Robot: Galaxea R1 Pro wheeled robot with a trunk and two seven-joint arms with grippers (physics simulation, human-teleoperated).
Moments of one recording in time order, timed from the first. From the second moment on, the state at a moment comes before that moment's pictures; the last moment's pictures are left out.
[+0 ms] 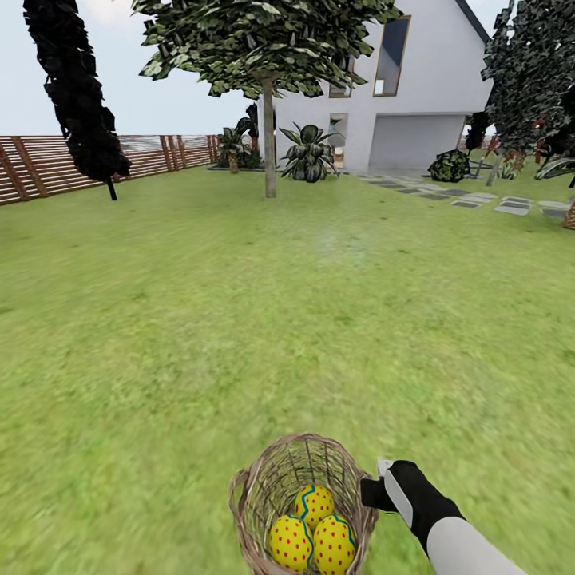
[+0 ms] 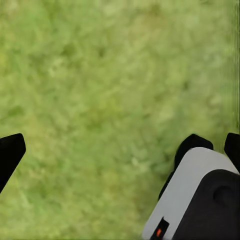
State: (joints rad) left arm 0.03 0.29 0.56 -0.50 0.02 0.12 -0.27; right arm -0.62 0.03 -0.10 -0.43 -0.08 0.63 -0.05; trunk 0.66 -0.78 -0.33
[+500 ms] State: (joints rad) left arm 0.03 0.14 0.56 -0.24 0.04 -0.25 -0.18; right arm -0.62 0.03 -0.10 -0.43 -0.09 0.63 -0.05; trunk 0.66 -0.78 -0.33
